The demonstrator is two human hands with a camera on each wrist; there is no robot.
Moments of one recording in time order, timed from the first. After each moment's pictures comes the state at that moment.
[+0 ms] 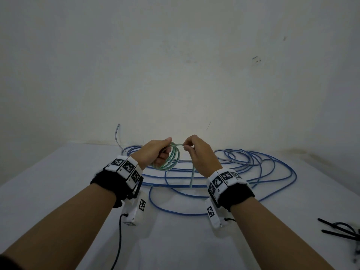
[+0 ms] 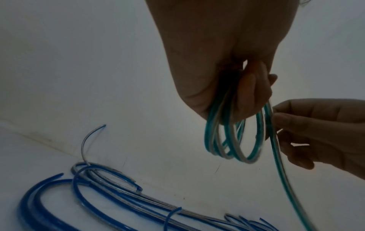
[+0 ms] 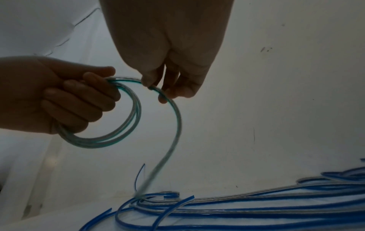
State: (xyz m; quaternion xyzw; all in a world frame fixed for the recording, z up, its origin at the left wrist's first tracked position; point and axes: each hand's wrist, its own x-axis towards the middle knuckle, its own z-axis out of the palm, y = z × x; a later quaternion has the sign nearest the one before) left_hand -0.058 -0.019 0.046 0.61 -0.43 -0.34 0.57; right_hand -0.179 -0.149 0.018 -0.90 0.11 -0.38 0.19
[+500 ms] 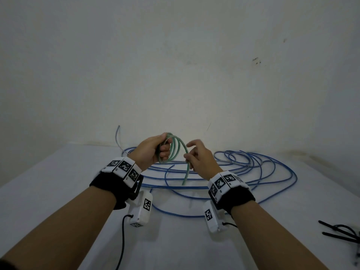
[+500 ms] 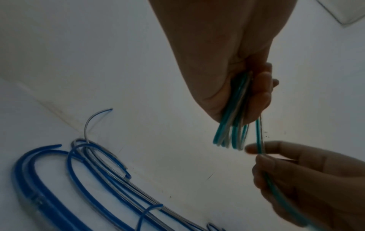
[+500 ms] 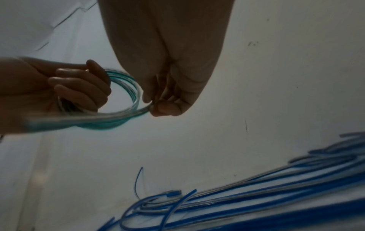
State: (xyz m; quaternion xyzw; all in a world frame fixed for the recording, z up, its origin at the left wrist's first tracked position) left_hand -0.055 -0.020 0.048 0.46 -0.39 -0.40 0.69; right_hand -0.182 -0.150 0.012 -0.86 0.16 -0.33 0.35
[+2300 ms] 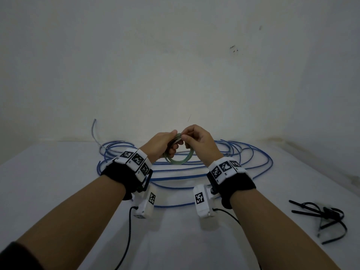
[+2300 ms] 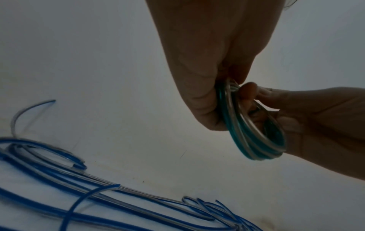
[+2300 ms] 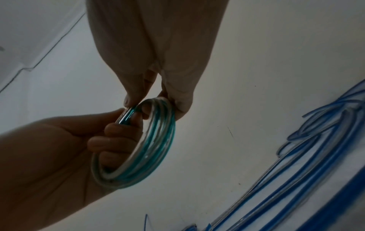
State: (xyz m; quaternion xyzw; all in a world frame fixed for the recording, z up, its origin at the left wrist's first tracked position) left_hand -0.115 -0.078 0.046 0.58 -0.44 -0.35 0.58; right_hand -0.230 -0.172 0.032 -0.76 0.10 -0.41 0.50
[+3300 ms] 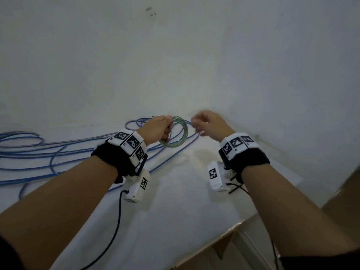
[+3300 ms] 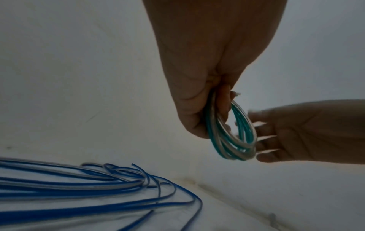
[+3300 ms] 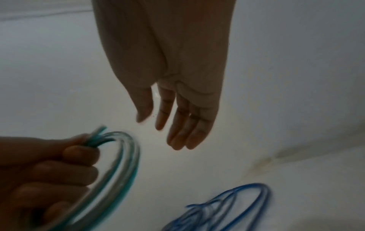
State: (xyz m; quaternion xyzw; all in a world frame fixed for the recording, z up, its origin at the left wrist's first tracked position) left_hand -0.271 -0.197 0.032 0.54 -0.53 -0.42 0.51; right_hand -0.441 -0.264 0.043 -0.76 0.42 -0.34 0.36
